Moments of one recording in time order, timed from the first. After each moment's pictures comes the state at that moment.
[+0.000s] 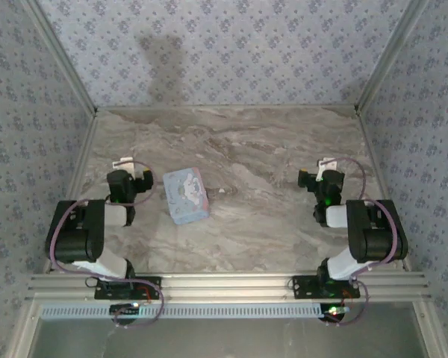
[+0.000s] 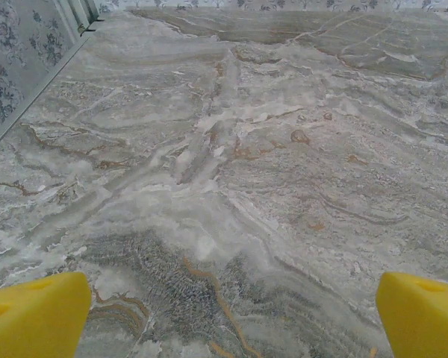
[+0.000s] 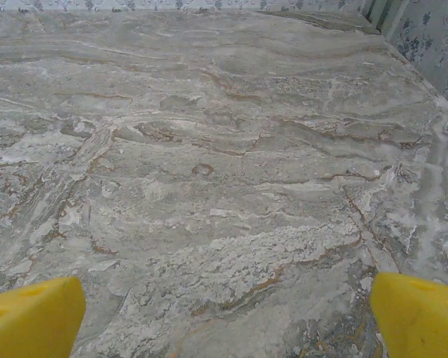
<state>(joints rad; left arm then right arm) 0.00 1.54 0.38 0.75 -0.12 -0.03 -0.01 1.53 0.36 0.76 0.13 -0.01</state>
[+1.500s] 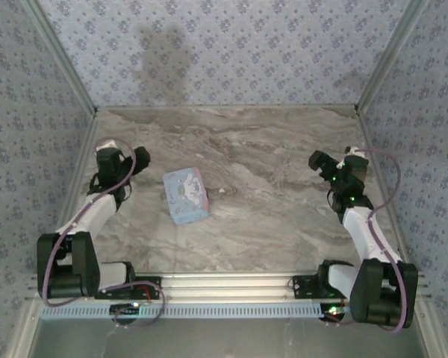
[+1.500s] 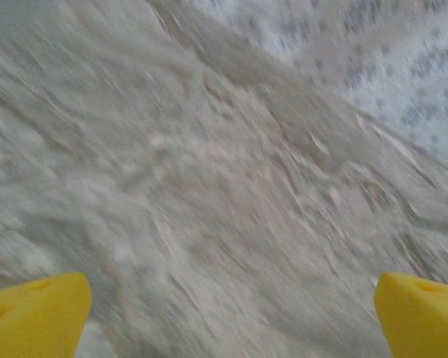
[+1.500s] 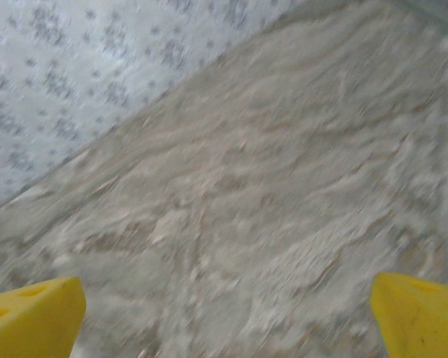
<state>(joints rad) 0.00 1.27 0.67 0.08 0.04 -0.54 -0.10 1.07 0.58 0.03 -0.11 0.49</state>
